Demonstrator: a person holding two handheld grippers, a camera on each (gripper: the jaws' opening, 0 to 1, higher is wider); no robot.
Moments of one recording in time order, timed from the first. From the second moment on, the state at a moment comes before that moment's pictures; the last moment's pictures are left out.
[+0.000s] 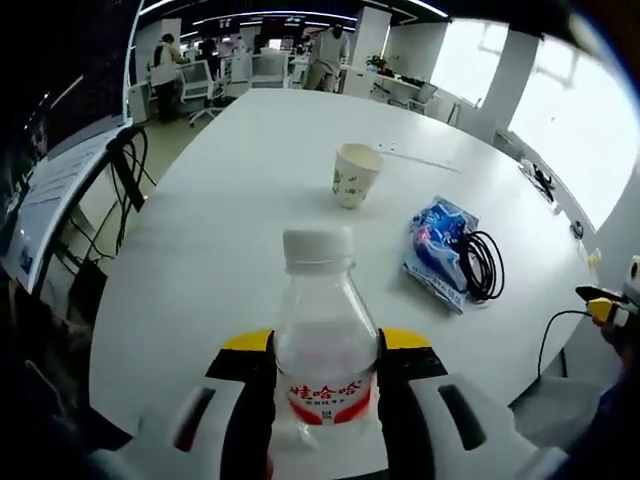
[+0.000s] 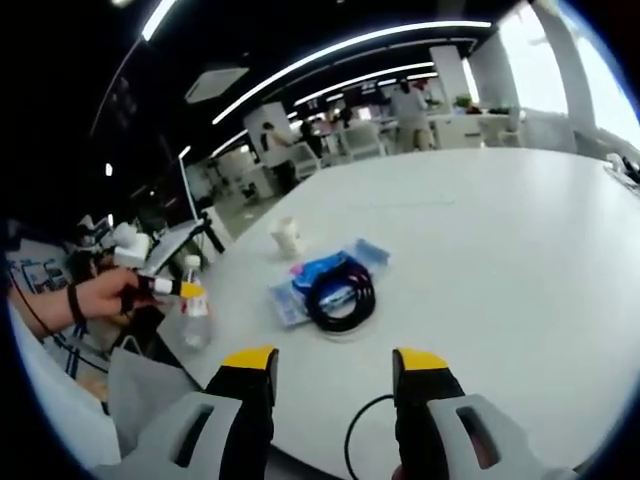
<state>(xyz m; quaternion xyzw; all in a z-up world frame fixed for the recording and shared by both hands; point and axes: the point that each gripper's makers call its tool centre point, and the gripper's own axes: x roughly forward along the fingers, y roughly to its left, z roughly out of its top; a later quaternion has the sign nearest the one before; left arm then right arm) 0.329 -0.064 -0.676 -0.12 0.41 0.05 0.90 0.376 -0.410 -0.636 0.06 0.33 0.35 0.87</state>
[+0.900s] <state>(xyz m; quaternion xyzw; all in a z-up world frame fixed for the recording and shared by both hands) 0.291 -0.082 -0.666 -0.01 0.36 0.04 0.93 0.370 -0.393 -0.646 0.05 0.34 0.38 0.86</state>
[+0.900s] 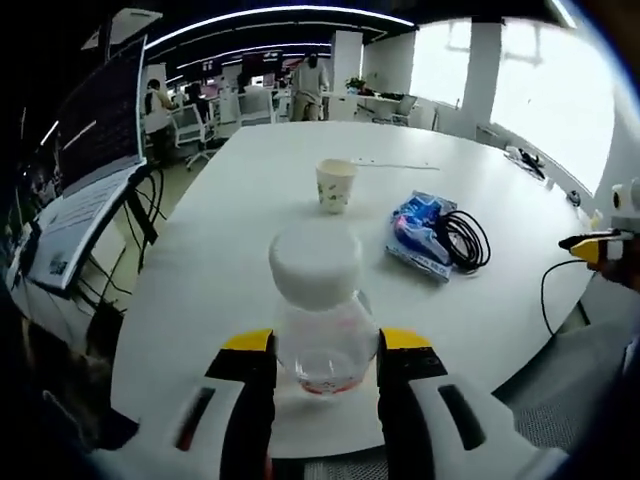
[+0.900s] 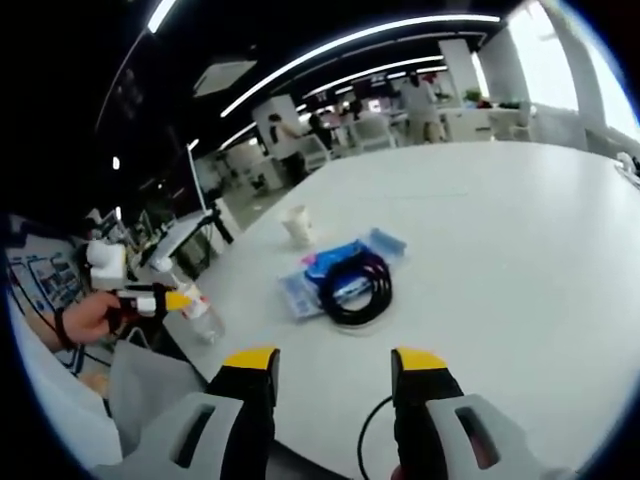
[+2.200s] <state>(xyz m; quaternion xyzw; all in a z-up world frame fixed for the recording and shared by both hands) 0.290 -0.082 -0.688 -0.08 0.34 0.09 0.93 0.362 -0.398 -0.658 0.03 0.38 0.37 0.85</state>
